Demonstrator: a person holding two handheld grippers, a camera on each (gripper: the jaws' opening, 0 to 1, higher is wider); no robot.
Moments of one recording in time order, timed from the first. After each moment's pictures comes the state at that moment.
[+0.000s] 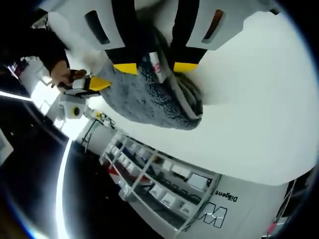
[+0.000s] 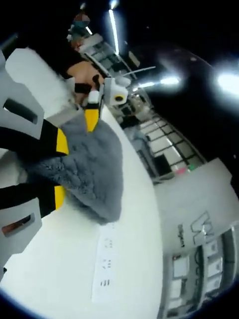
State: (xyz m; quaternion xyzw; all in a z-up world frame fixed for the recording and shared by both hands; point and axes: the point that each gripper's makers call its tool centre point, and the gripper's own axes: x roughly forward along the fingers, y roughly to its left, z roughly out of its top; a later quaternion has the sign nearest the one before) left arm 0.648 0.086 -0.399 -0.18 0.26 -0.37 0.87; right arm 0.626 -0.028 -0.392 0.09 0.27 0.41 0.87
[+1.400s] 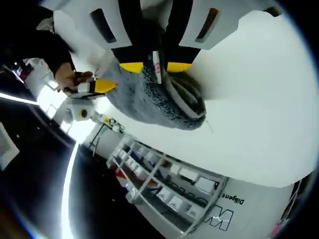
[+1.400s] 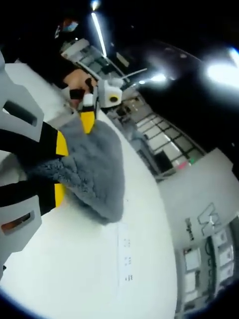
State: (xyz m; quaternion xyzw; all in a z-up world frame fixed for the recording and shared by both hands) left arm 0.604 0.074 -0.392 -0.17 0.28 -0.41 0.86; right arm 0.597 -0.035 -0.390 0.14 0.29 0.40 0.86
